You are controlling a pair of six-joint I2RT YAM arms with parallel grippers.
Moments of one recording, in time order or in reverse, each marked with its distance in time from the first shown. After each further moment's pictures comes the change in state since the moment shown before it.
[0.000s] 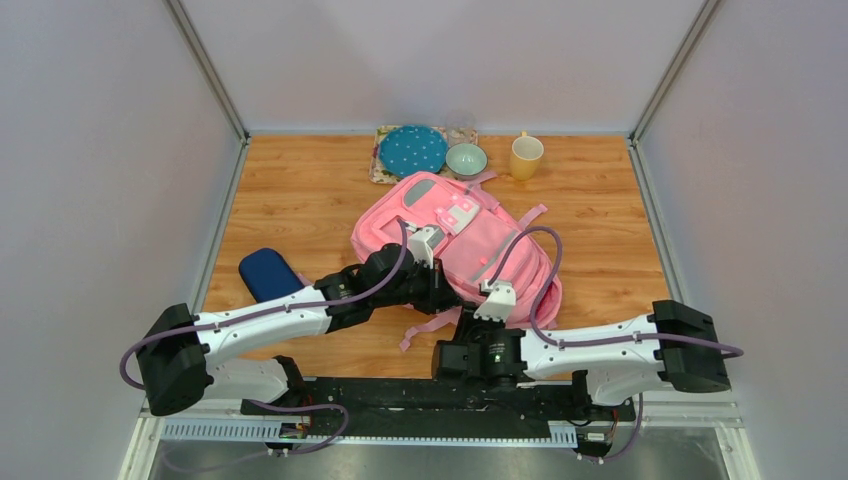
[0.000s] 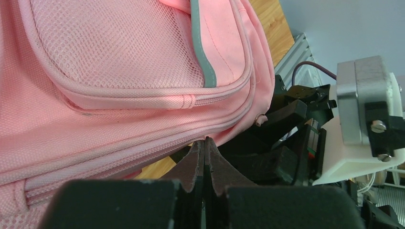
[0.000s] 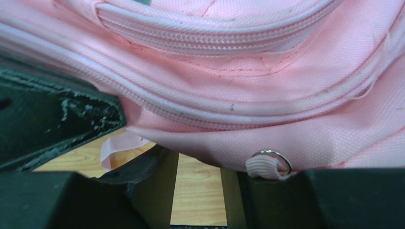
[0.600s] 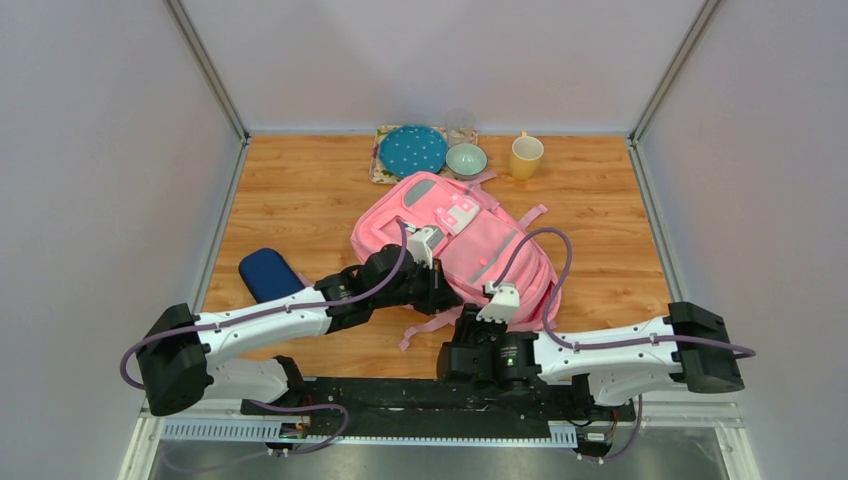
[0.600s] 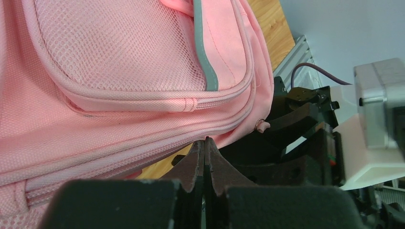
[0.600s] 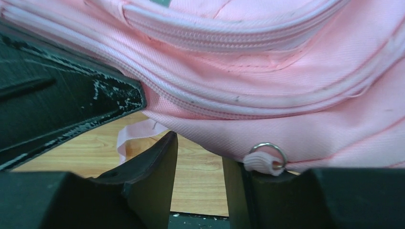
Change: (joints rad) left arm 0.000 0.000 -0.011 0.013 -0.008 -0.008; right arm 0.017 -0.081 -0.032 0.052 0.003 -0.037
